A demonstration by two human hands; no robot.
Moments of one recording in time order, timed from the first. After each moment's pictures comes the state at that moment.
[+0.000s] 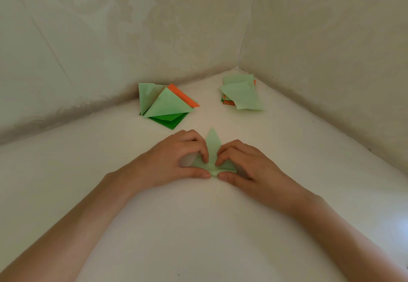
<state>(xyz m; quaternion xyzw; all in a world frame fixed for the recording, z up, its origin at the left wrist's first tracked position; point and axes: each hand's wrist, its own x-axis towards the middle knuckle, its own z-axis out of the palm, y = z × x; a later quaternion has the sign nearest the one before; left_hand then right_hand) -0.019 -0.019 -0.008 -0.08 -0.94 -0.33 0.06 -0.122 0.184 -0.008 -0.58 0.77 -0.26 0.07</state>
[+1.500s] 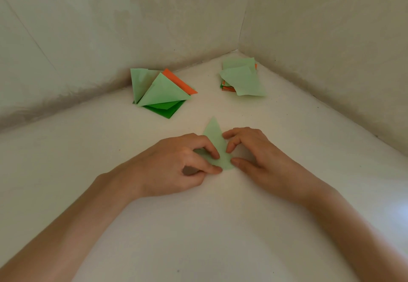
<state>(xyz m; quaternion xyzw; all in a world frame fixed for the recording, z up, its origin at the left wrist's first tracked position) -0.005 -0.003 -0.004 -0.14 -0.95 -0.28 0.06 -0.127 0.194 -0.007 -0.53 0.78 -0.32 0.12</state>
